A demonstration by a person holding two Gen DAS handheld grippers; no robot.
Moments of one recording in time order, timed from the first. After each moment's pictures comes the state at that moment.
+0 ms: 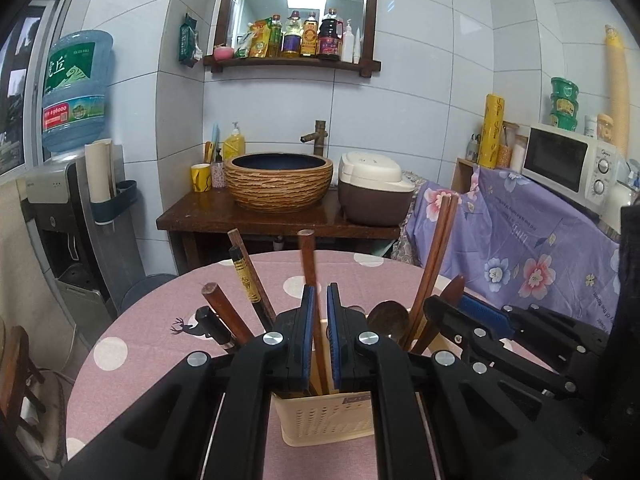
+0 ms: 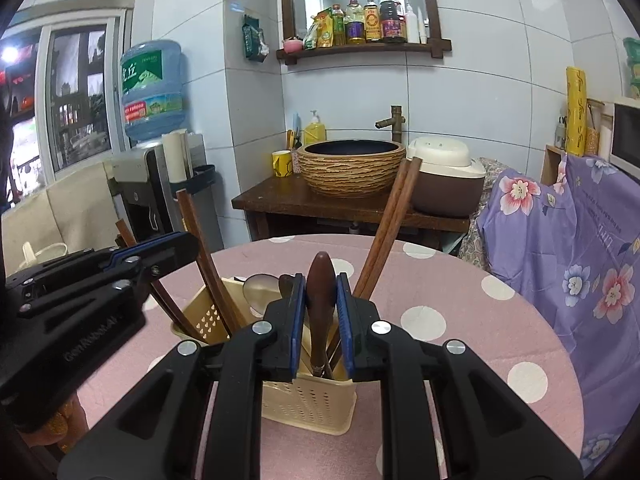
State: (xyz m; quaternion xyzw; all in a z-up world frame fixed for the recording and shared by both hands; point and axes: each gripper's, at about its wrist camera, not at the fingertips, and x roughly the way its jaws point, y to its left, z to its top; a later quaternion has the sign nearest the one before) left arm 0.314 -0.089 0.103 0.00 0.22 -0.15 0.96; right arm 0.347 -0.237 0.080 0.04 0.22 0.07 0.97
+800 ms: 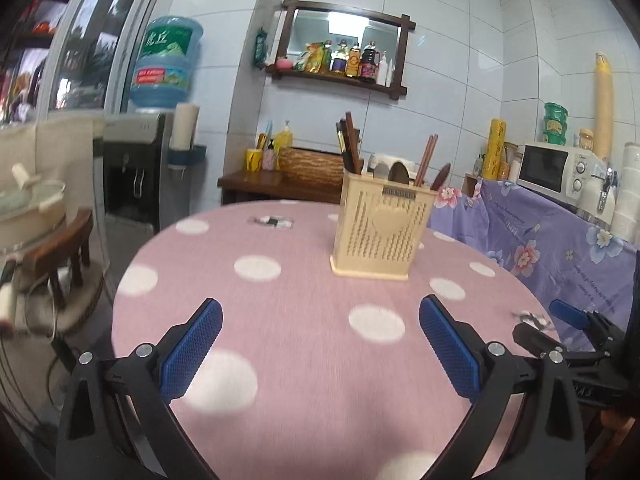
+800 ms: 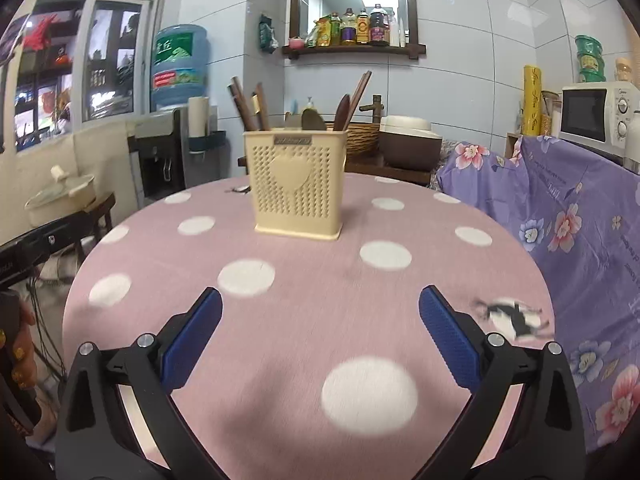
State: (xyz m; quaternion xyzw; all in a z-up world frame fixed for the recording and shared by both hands) left arm 0.084 0.007 -0.006 -0.06 0.19 -0.11 0.97; right arm 0.080 -0.229 -0.036 0.00 0.20 0.04 0.98
